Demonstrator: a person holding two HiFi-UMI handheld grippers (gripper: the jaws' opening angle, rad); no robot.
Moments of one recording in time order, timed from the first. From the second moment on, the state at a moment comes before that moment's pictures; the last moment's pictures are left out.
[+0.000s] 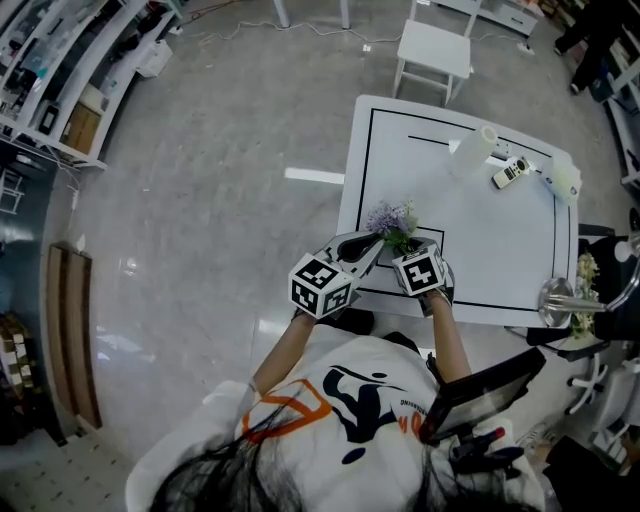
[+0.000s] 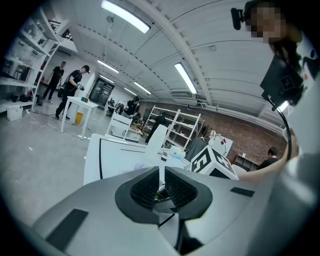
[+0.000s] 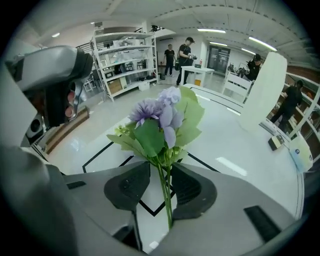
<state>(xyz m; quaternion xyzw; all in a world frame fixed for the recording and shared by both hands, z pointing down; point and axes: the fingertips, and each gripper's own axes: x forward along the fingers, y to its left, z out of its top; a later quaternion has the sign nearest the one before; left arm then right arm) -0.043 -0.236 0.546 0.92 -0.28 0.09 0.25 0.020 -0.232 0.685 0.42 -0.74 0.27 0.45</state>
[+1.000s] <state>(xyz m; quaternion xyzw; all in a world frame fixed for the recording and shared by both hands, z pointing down) -0.033 -0.271 0.525 0.93 -0.27 0.08 0.23 0.059 -0.261 0.582 0.52 -0.77 0.29 0.23</state>
